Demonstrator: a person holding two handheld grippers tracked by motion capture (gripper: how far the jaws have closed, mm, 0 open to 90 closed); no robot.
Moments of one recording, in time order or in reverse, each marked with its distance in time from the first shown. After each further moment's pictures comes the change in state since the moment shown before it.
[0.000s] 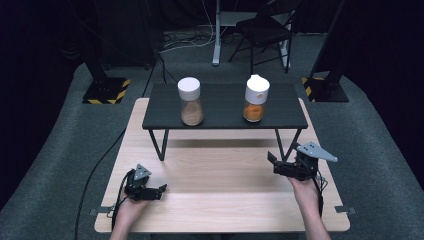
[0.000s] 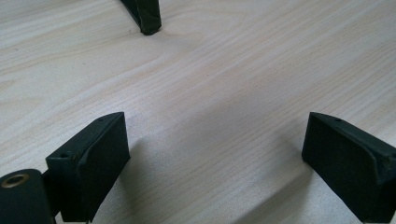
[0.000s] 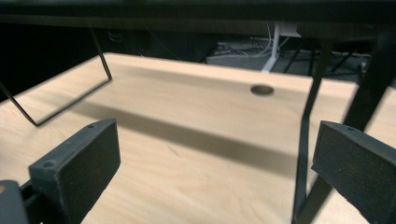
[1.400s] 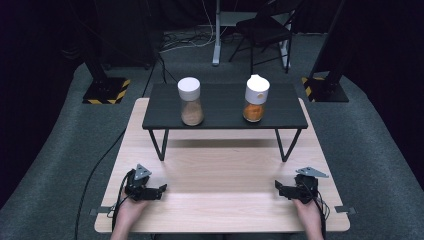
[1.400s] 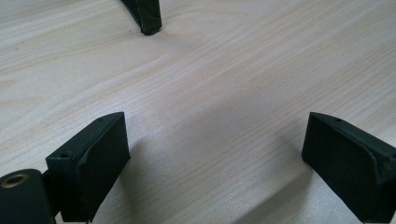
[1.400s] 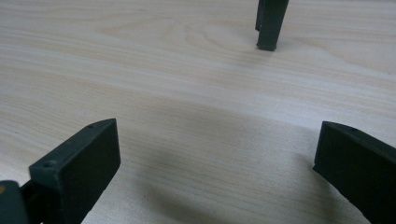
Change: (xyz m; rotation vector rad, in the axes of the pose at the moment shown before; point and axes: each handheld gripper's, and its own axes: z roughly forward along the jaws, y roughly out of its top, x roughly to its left) left arm -0.001 0.000 0.000 0.002 0.004 0.001; right arm -0.032 -0.051 0.025 0.368 -0.084 0.083
